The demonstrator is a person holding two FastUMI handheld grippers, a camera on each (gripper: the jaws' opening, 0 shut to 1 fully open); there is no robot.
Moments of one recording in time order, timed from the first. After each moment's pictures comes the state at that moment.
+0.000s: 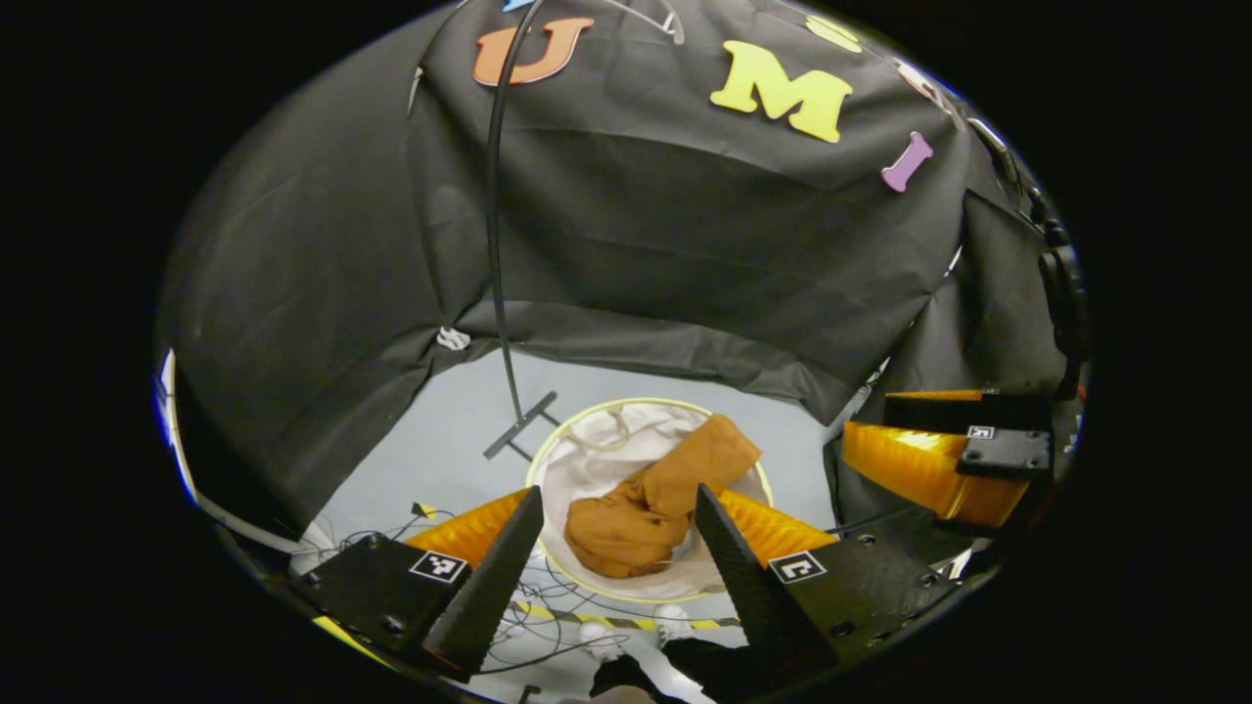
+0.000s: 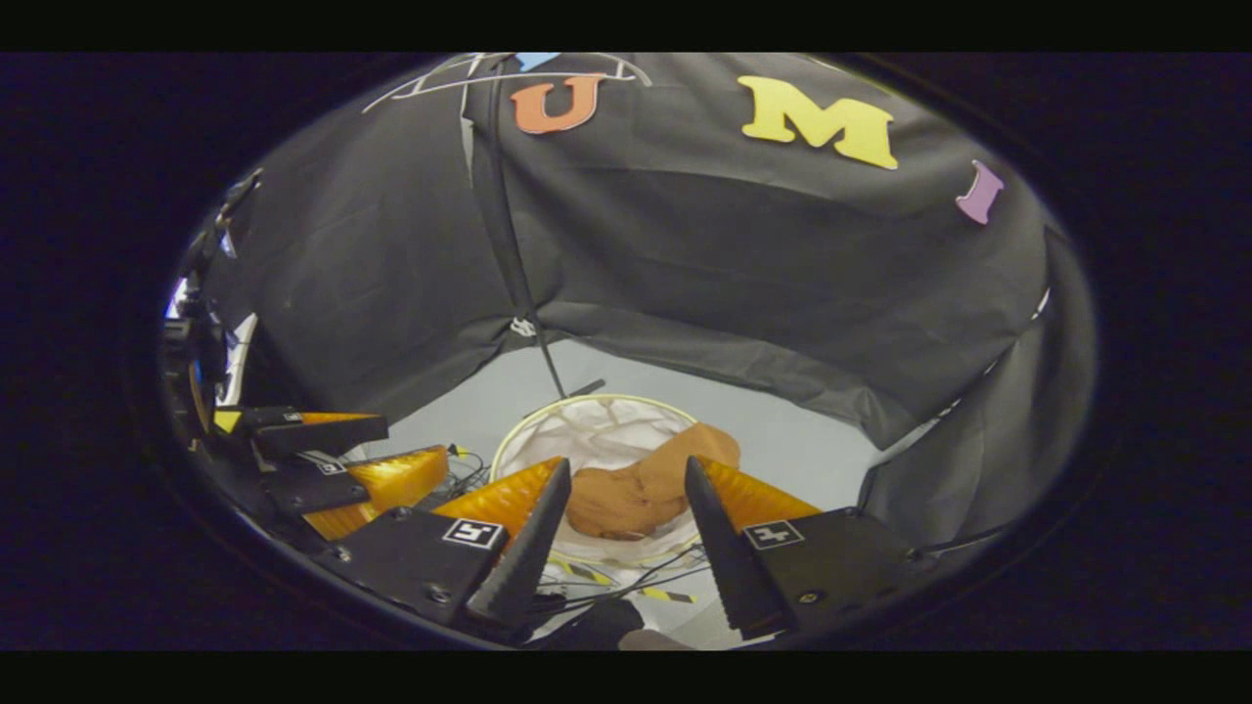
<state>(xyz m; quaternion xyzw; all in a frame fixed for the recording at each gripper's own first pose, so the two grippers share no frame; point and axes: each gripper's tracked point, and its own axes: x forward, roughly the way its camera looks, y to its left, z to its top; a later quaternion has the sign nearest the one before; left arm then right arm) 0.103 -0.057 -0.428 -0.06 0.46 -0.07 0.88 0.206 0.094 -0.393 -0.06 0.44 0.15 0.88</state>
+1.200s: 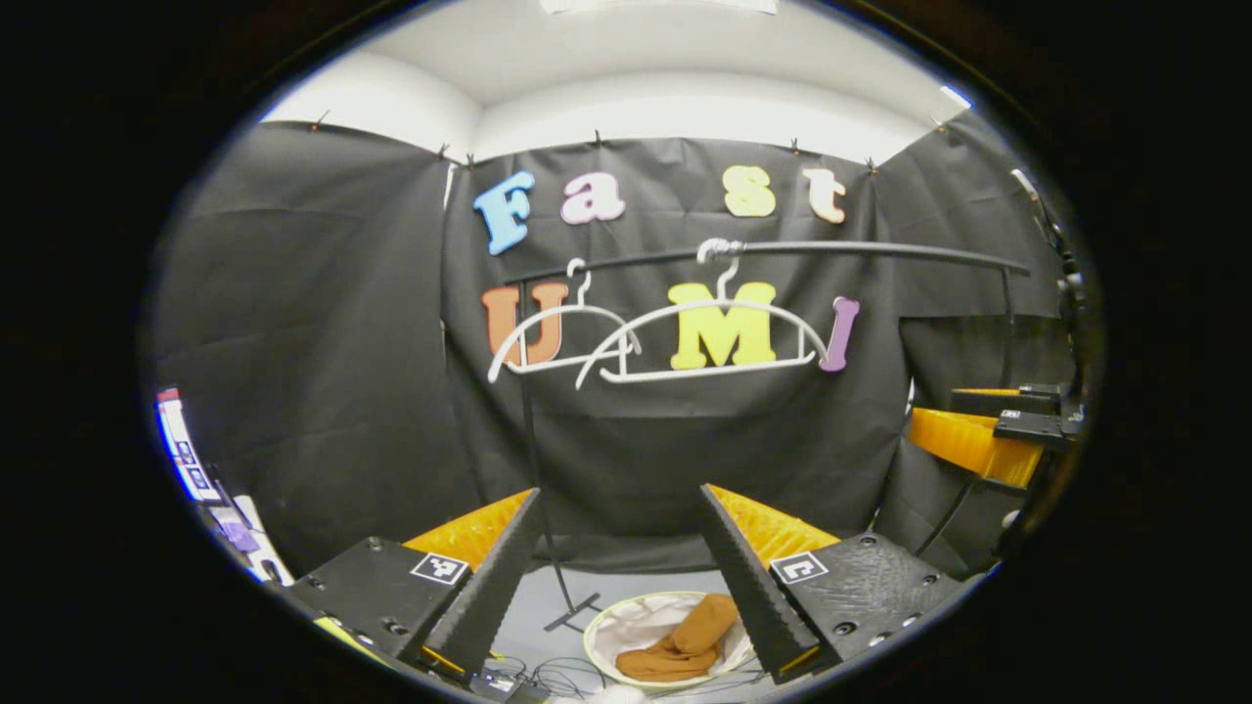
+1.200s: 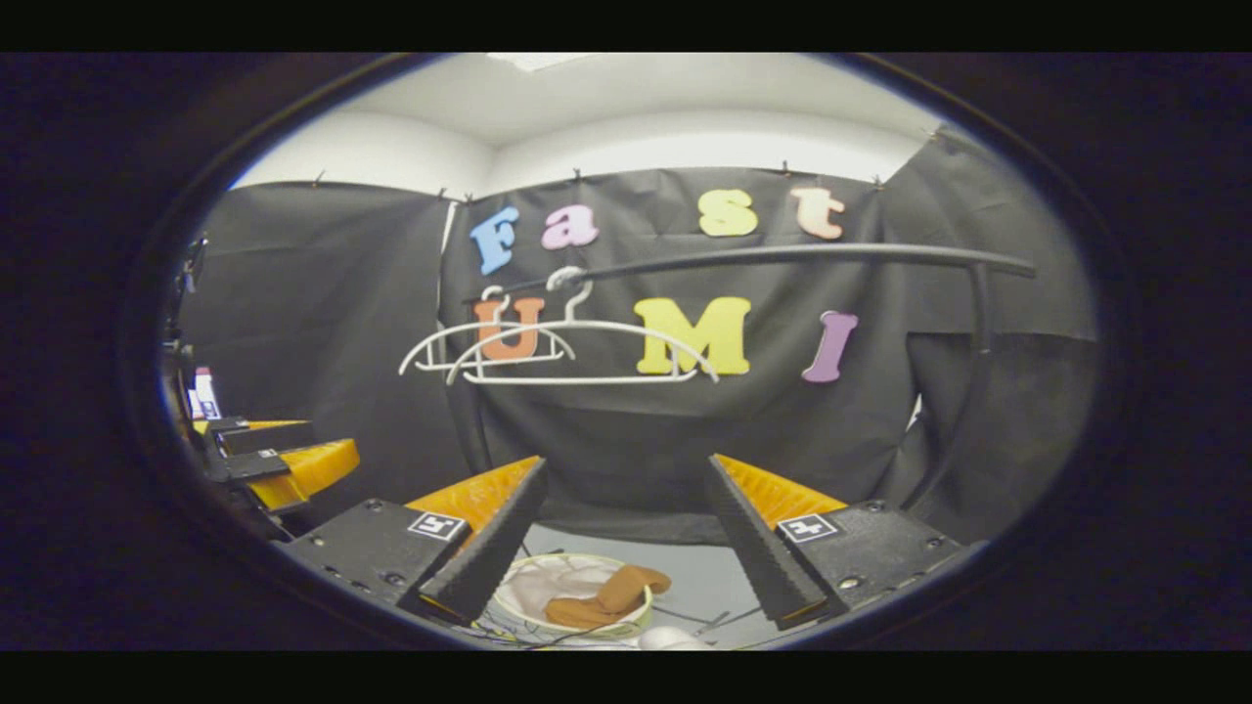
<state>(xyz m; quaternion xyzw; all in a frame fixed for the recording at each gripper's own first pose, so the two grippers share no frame) 0.057 -0.062 -0.074 0.01 0.11 -0.03 0.99 0.100 -0.061 -0.025 0.04 0.07 0.10 0.99</state>
